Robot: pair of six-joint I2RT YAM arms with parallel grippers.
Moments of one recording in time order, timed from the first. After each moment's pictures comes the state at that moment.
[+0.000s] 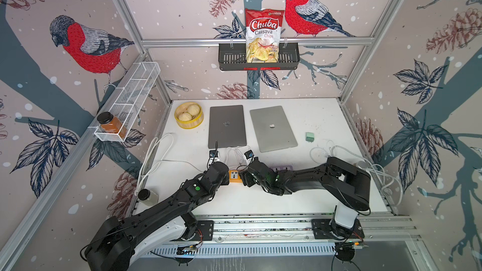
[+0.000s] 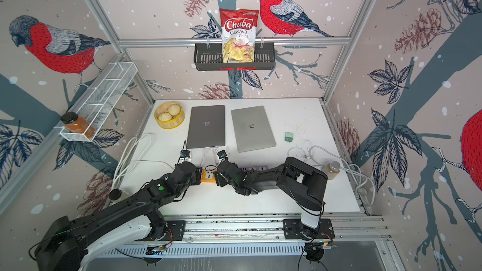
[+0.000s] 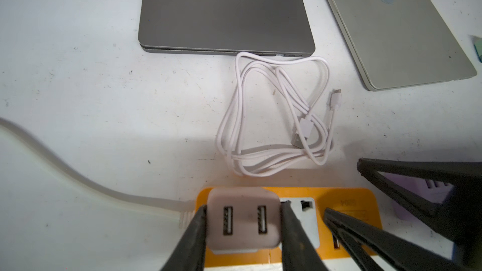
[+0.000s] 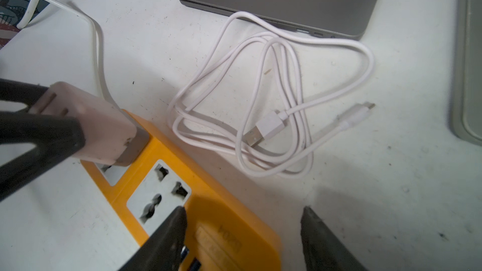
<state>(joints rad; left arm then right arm) -0.77 0.89 0.39 -0.32 -0.38 -0.66 1.16 1.80 0.82 0.27 0.23 0.45</state>
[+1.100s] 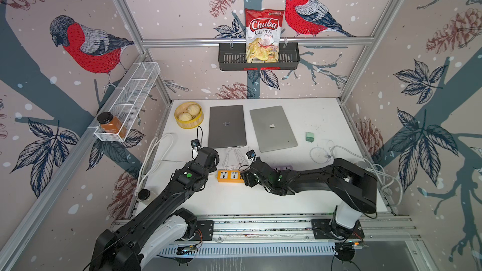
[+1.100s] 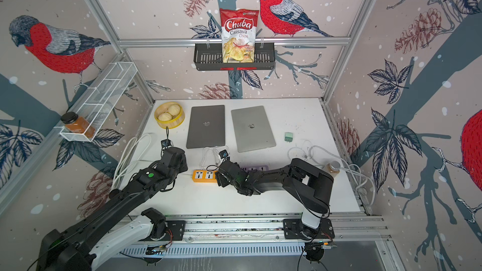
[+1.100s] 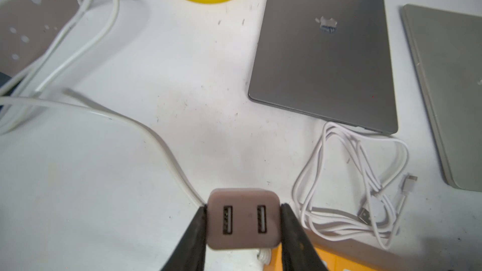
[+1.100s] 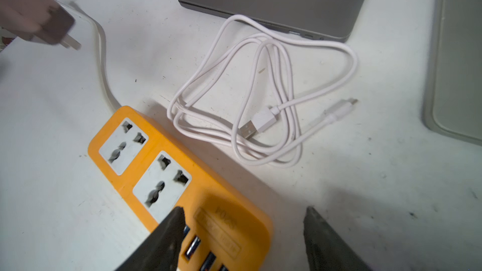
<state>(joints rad) -0.45 0.94 0.59 -0.56 -0.42 -0.65 1.17 1.71 0.79 0.21 0.24 0.45</state>
